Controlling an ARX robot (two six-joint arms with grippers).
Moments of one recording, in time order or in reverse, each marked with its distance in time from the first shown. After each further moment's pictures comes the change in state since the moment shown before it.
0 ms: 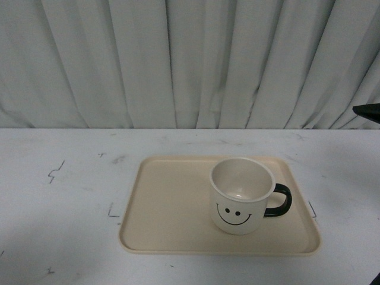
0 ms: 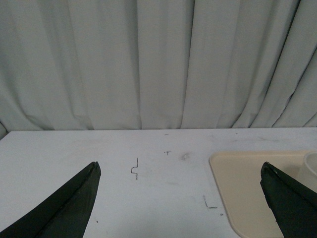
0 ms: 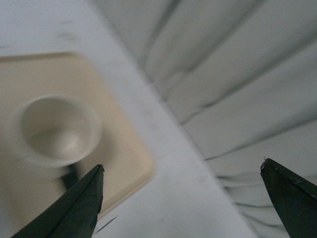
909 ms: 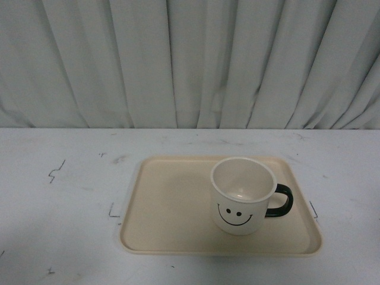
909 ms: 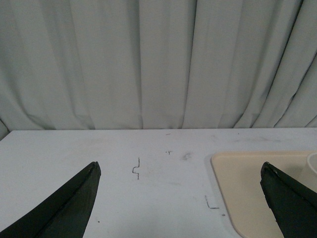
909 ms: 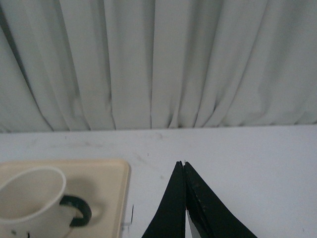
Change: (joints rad) left arm 0.002 0.000 0.000 0.000 0.000 0.000; right arm 0.029 -0.502 -0.720 0.649 0.589 0.879
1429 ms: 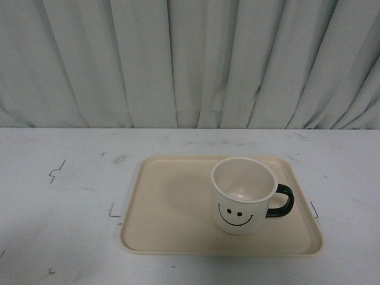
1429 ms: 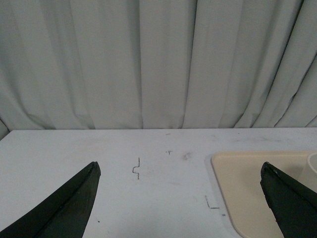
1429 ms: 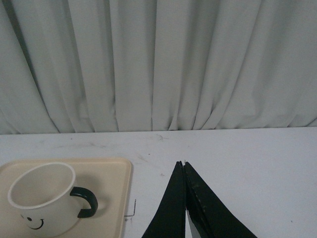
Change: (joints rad) left arm 0.000 0.000 0.000 0.000 0.000 0.000; right arm 0.000 -0.419 -0.061 -0.360 0.000 0.000
